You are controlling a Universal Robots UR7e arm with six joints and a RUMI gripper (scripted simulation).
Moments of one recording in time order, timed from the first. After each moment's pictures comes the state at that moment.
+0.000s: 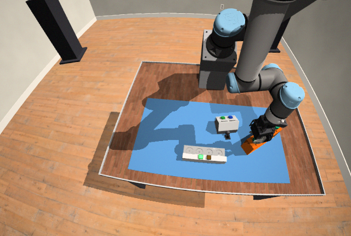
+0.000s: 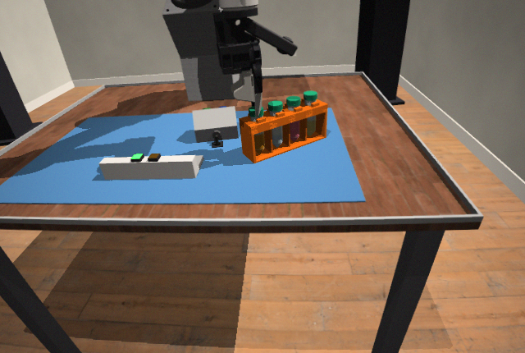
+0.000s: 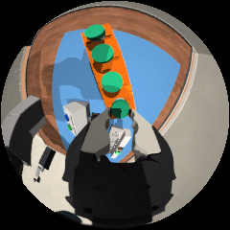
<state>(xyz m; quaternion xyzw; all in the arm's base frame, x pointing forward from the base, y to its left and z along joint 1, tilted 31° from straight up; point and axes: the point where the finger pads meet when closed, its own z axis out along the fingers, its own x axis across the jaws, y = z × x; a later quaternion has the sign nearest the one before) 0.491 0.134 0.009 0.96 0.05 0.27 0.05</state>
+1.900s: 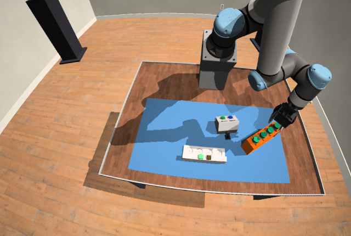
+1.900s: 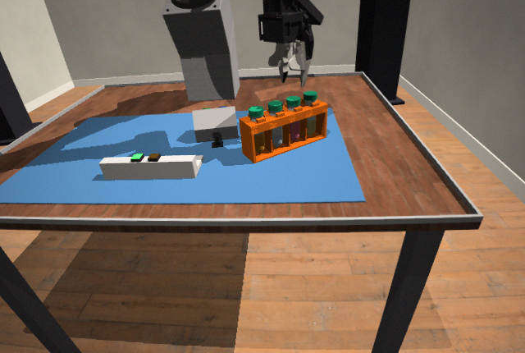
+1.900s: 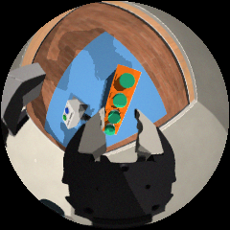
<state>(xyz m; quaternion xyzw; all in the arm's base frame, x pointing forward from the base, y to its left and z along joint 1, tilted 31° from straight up) 0.431 0.231 0.018 0.91 0.32 0.24 0.13</state>
